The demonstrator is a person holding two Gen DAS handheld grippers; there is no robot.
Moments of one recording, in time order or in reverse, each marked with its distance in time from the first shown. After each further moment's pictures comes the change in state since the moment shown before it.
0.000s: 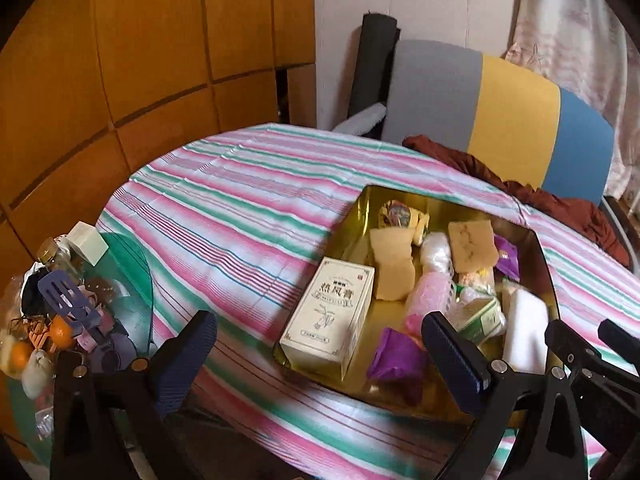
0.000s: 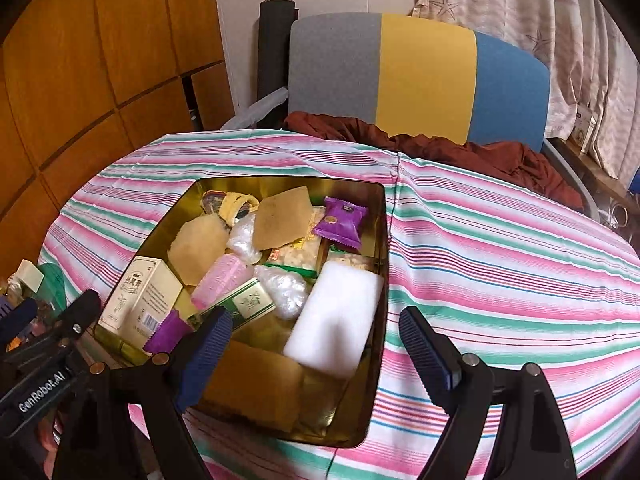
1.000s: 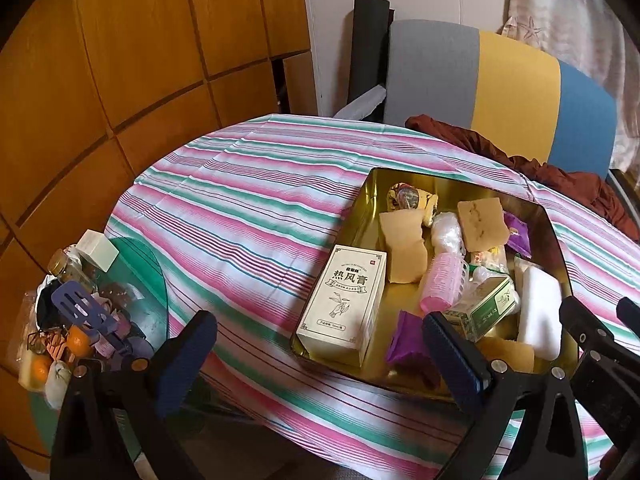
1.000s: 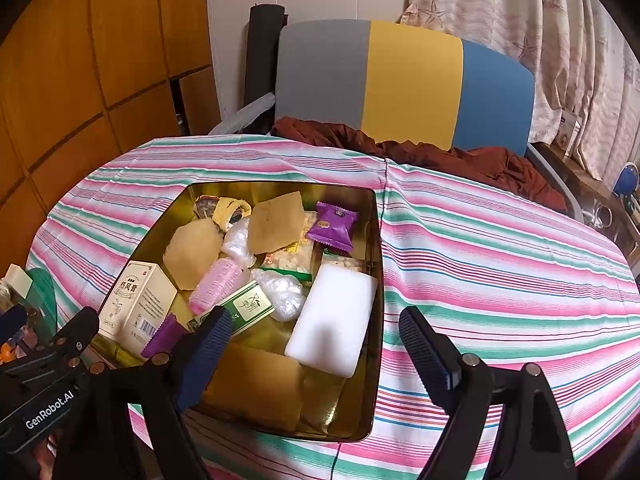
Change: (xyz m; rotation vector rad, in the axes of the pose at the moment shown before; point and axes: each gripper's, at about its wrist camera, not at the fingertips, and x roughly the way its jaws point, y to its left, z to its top) left arm 0.000 0.000 0.001 0.062 0.042 0.042; right arm -0.006 0.008 -0.002 0.006 -0.026 -0.061
